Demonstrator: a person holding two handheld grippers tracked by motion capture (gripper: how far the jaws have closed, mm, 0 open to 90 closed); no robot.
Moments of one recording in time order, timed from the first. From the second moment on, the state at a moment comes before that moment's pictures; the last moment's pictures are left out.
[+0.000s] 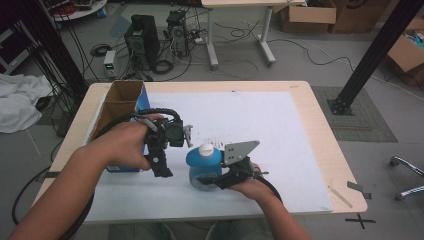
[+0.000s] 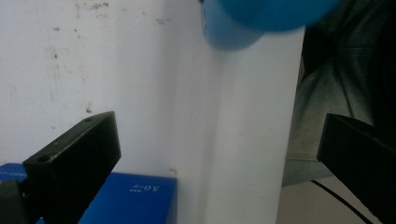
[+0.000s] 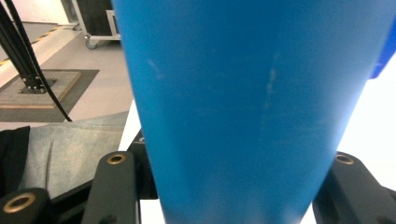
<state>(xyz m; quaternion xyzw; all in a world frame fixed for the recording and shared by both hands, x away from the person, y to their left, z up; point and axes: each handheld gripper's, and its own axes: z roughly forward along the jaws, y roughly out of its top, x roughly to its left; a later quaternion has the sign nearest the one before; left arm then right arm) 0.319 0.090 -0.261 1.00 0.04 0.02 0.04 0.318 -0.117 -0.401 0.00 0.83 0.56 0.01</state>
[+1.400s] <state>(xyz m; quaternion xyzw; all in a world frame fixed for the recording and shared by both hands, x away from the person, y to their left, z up) 0.308 0.069 -0.265 1.00 0.02 0.01 0.02 0.324 -0.044 -0.406 -0.02 0.82 0.57 -0.03</state>
